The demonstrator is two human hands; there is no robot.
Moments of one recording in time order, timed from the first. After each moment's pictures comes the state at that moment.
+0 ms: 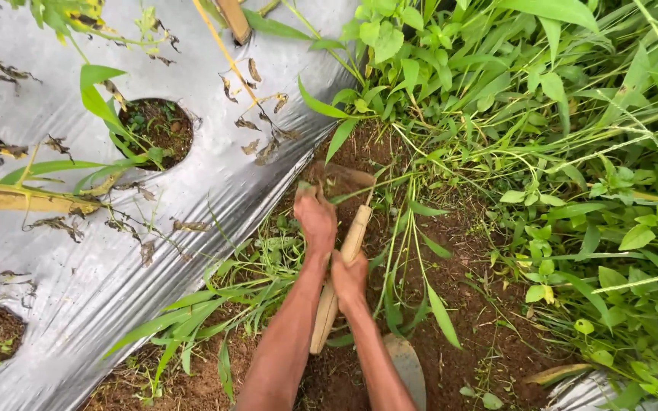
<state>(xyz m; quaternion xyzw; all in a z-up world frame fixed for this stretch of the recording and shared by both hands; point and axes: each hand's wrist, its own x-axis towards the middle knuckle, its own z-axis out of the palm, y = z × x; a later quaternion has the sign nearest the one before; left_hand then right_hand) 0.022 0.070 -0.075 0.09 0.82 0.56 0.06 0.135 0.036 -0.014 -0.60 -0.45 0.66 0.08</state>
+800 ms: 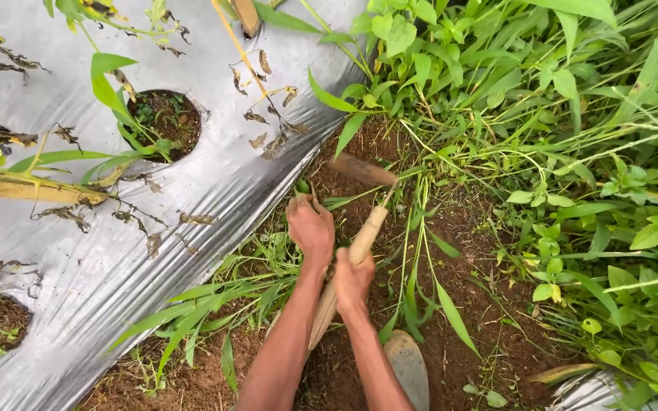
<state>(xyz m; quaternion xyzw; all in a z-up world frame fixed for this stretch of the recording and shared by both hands) 0.029 0.031 -0.030 0.06 0.94 0.33 0.05 0.132 0.013 0.009 -0.64 -0.43 0.63 0.11</state>
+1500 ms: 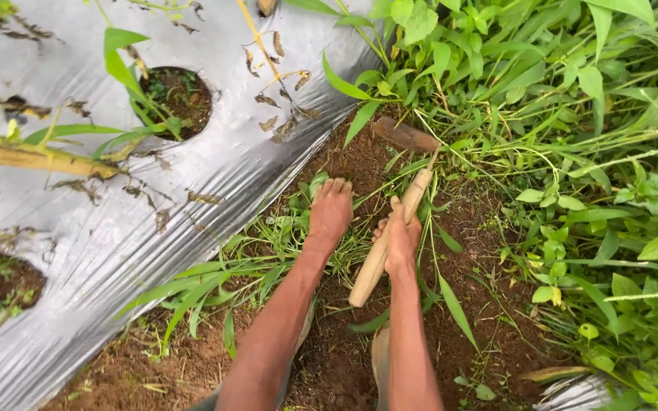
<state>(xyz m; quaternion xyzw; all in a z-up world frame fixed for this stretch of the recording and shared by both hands) 0.022 0.031 -0.054 0.38 0.89 0.04 0.23 0.134 0.111 0.056 -0.60 -0.41 0.68 0.13</state>
